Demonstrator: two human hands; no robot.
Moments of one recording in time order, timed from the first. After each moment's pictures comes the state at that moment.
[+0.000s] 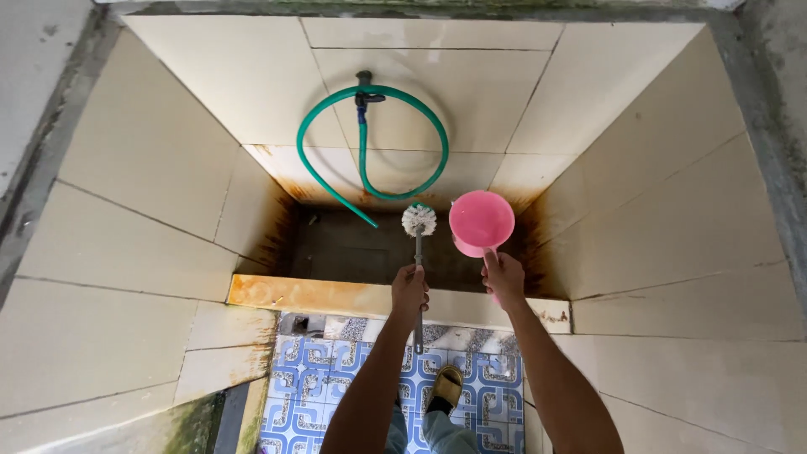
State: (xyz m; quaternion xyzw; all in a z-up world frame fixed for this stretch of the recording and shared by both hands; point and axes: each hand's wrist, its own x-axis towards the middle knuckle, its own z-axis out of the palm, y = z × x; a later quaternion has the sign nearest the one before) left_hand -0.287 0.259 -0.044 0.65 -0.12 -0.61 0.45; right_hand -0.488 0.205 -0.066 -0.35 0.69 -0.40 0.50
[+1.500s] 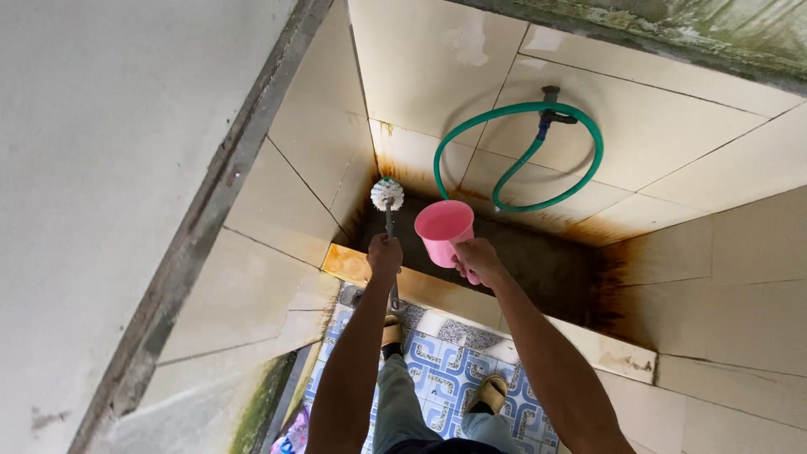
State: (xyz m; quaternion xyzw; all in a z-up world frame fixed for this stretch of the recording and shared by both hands) left_hand 0.073 0.241 -0.053 0.86 -0.17 -0.37 0.31; right_hand -0.123 0.175 -0.022 -0.47 0.62 -0.14 0.61
